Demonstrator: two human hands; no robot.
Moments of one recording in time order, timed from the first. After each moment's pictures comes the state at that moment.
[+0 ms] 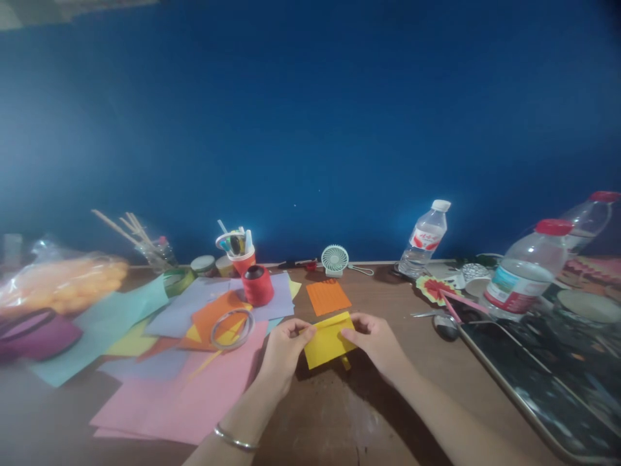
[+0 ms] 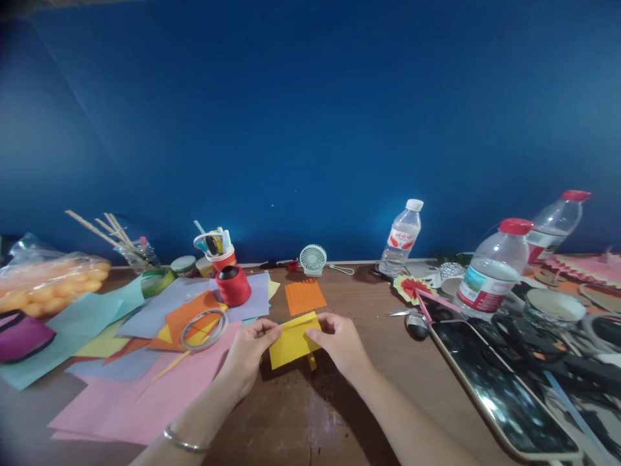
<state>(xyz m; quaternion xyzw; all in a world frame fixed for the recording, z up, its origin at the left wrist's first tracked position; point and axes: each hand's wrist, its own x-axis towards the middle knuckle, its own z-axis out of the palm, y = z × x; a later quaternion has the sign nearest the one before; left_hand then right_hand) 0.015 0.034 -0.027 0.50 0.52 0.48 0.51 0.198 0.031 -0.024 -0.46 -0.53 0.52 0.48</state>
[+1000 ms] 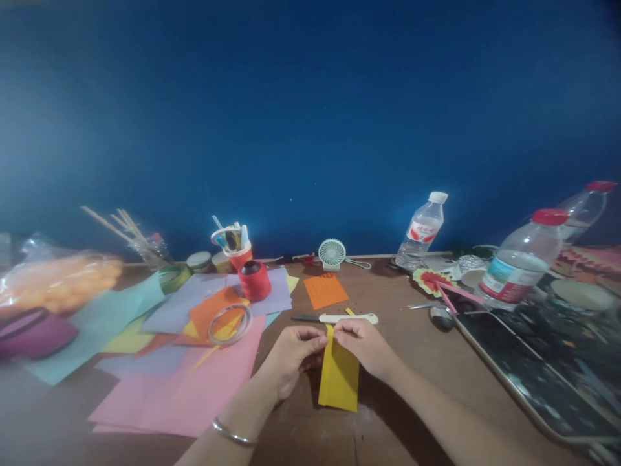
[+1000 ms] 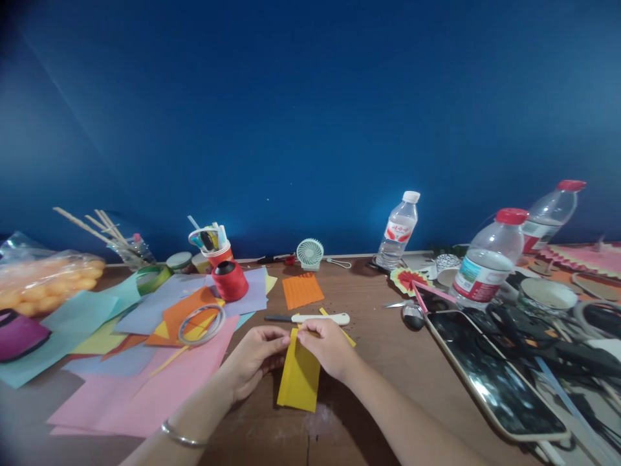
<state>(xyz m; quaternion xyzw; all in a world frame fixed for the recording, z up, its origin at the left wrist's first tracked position) 0.025 0.020 -0.013 0.40 0.42 0.39 0.72 0.190 0.023 -0.022 -0.44 -0.65 0.48 0.38</state>
